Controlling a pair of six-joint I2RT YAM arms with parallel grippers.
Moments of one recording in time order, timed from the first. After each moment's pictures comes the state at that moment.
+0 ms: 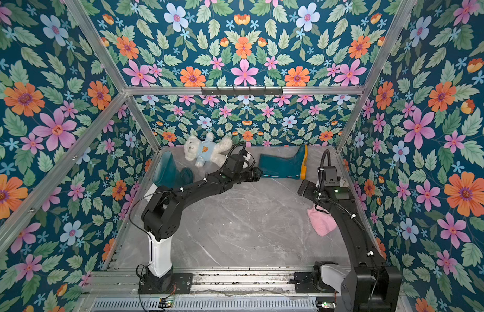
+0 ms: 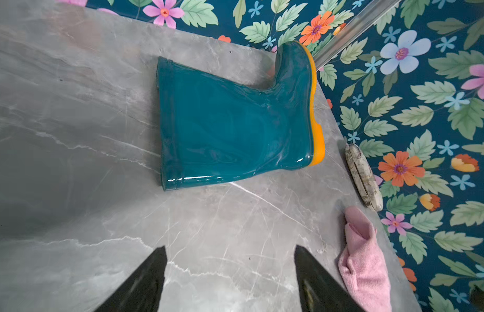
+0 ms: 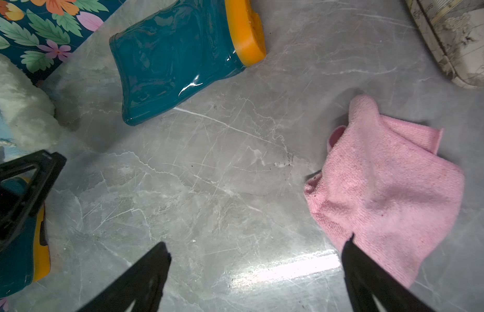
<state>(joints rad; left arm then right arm) -0.70 2.04 1.51 -0.04 0.11 -0.59 0.01 1.17 1.01 -0.81 -0.10 0.51</state>
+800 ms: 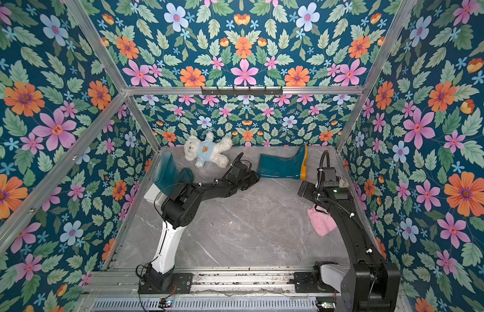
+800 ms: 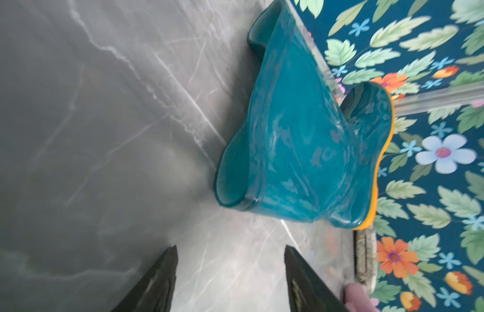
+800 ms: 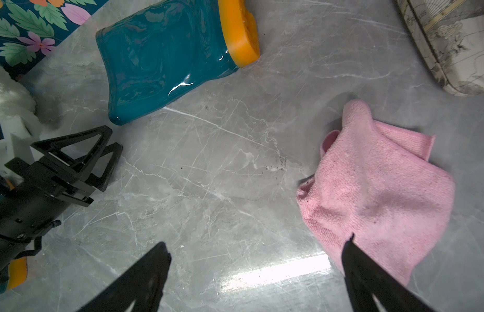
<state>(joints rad) -0.66 2.27 1.49 0.20 0.09 -1.04 0.01 1.18 0.99 -0.78 -0.07 0.47</state>
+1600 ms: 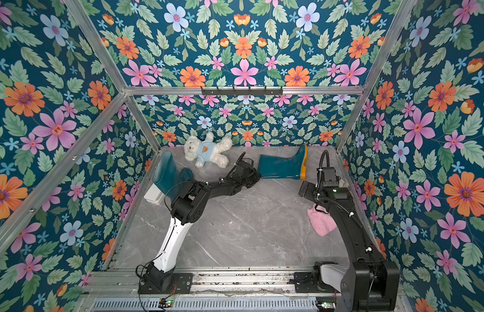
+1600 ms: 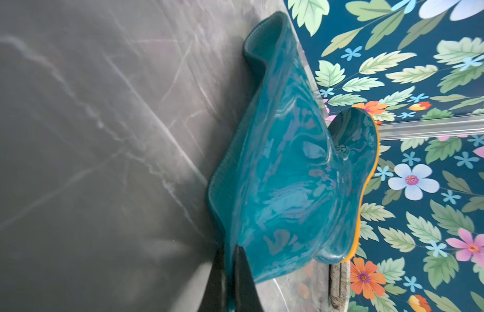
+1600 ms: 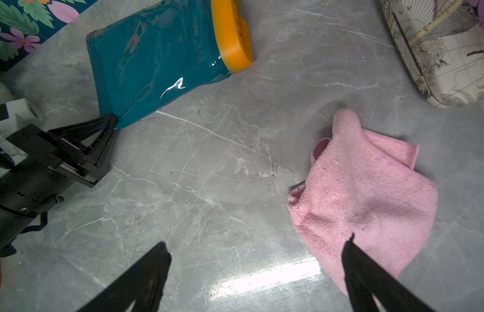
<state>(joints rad) -0.66 2.38 1.61 0.25 0.13 -1.14 0.01 1.19 0.99 -0.77 -0.03 0.45</state>
